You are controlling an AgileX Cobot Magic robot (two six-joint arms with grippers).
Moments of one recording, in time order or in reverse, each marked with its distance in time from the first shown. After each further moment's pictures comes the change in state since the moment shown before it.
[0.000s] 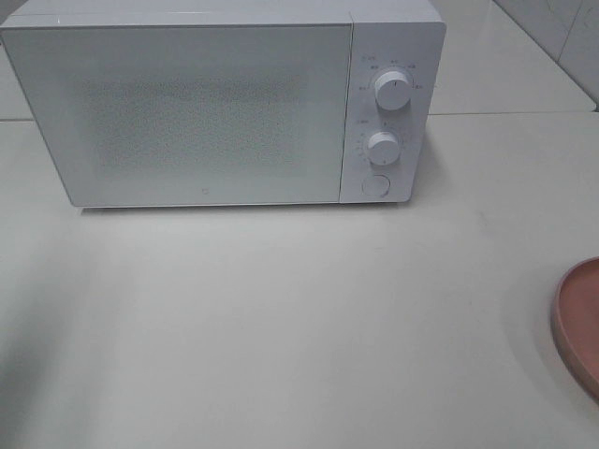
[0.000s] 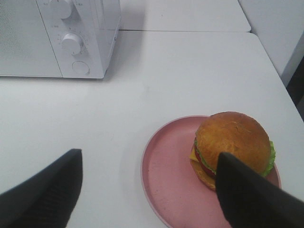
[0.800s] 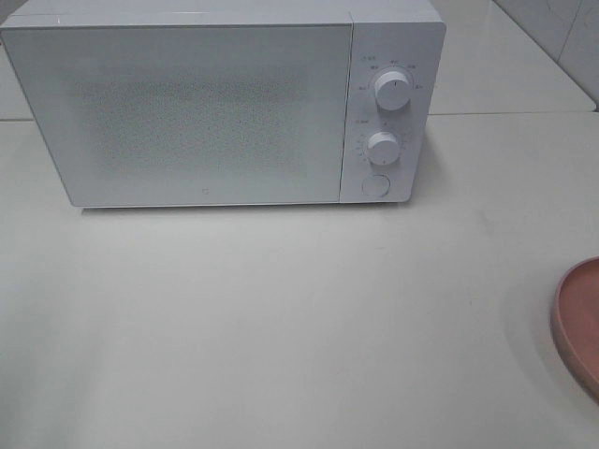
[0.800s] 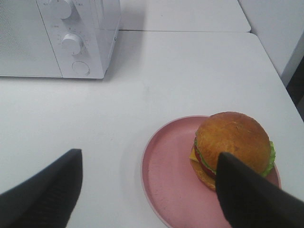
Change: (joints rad) left arm 0.006 -0.647 0.247 0.015 -0.108 0.045; right arm 0.000 0.000 0.000 0.000 0.000 0.000
